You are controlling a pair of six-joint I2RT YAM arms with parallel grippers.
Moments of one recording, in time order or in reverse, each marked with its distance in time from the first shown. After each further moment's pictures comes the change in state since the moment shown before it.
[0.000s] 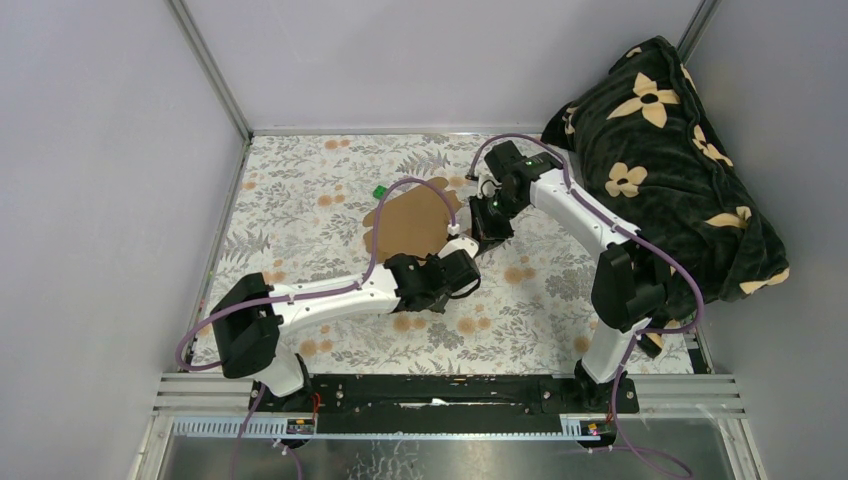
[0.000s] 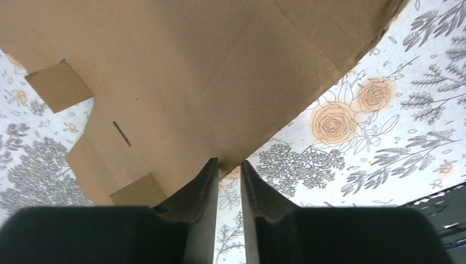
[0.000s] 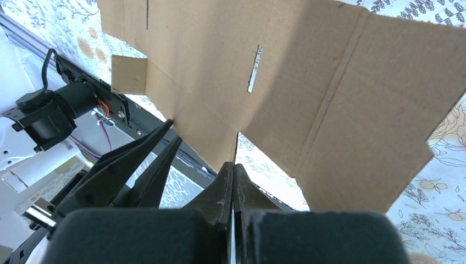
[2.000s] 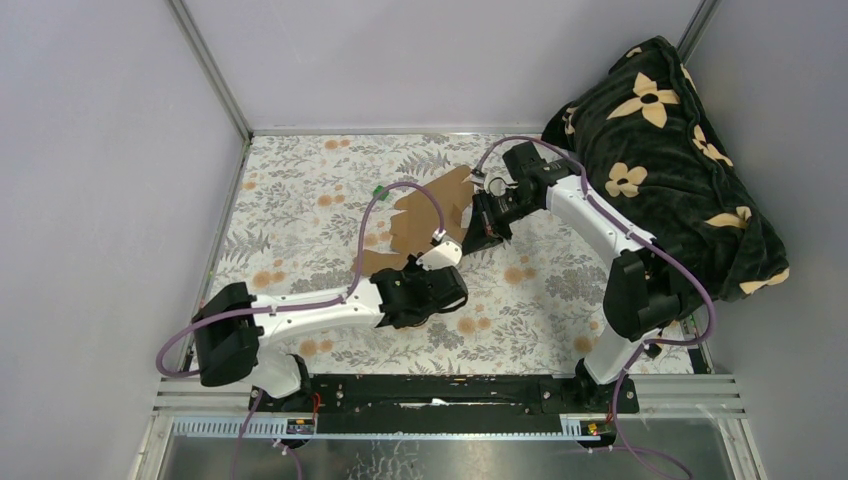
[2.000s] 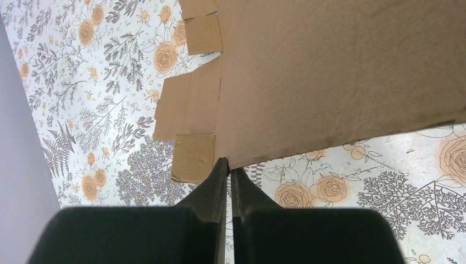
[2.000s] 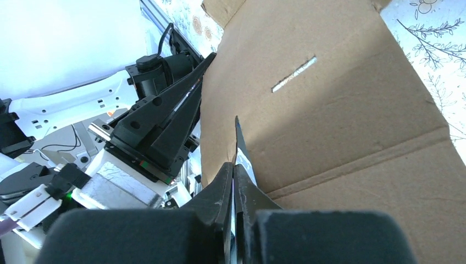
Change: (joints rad) left arm -0.043 -0.095 -0.136 0.019 -0.390 0.082; right arm -0.068 -0.078 -0.112 0.128 -0.398 0.035
